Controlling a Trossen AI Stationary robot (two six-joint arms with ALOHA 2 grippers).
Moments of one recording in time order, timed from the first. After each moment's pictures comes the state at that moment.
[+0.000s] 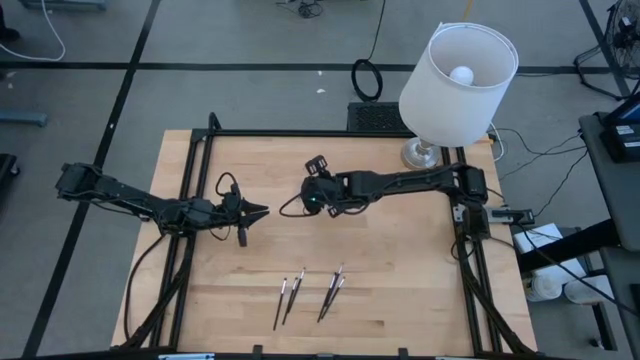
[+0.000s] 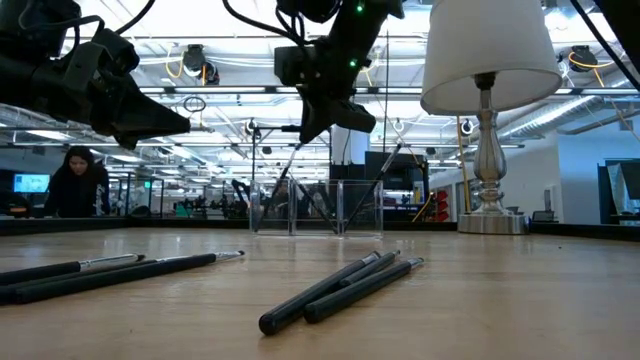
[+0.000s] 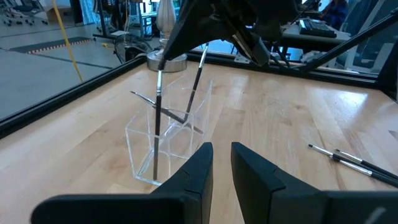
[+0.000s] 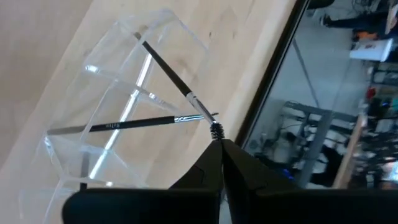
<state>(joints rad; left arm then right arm) -0.18 0.79 0.05 0.58 -0.39 -0.16 -0.04 1.98 1.65 -0.64 0.57 -0.80</state>
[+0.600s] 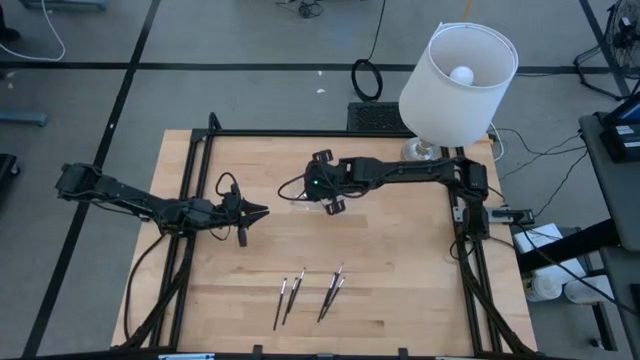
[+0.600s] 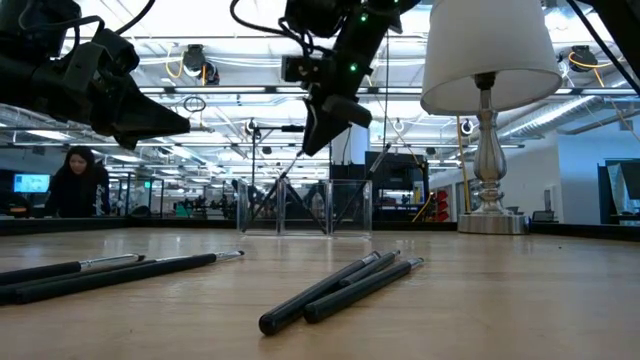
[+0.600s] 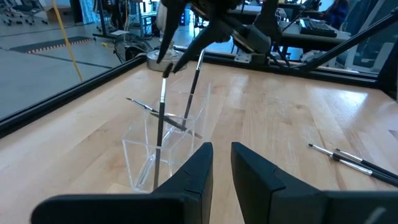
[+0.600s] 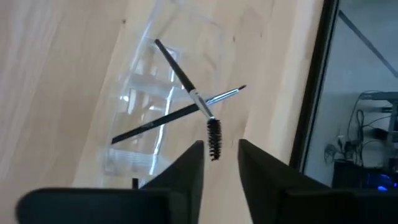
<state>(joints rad) -0.18 0.79 0.05 0.58 -0.39 -0.16 -0.12 1.97 1.65 -0.68 0.31 -0.57</state>
